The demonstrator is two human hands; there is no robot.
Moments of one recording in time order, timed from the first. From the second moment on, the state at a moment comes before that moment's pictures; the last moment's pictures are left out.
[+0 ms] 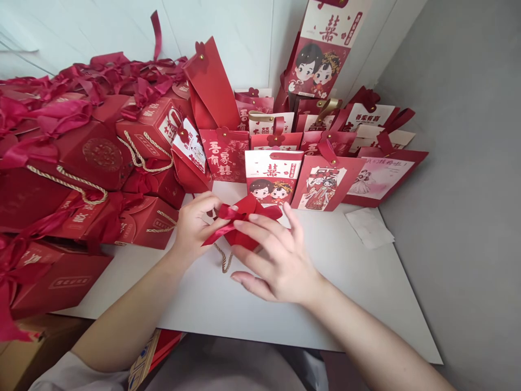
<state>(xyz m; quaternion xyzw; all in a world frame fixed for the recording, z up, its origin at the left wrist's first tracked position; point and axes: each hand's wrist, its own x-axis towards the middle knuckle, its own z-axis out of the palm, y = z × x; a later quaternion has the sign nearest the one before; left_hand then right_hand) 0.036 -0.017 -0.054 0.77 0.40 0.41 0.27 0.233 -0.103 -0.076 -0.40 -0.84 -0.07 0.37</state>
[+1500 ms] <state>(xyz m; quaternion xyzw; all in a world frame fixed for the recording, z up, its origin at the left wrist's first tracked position) 0.031 -0.007 -0.054 0.61 0.36 0.36 0.61 0.238 -0.093 -0.074 -0.43 -0.46 0.48 0.60</state>
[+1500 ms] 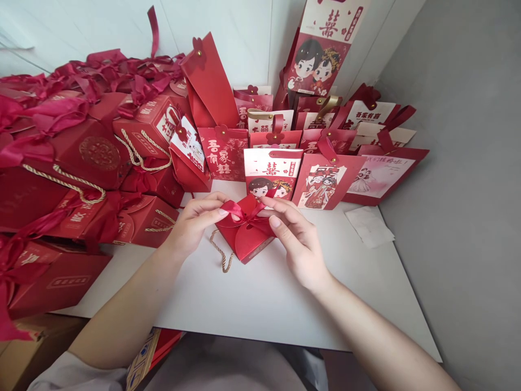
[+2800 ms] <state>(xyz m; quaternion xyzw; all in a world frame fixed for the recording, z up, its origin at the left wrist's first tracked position) 0.029 -0.008 -0.051 0.67 0.34 0.36 0.55 0.236 -0.096 -0.073 -0.52 -0.57 0.34 0.55</state>
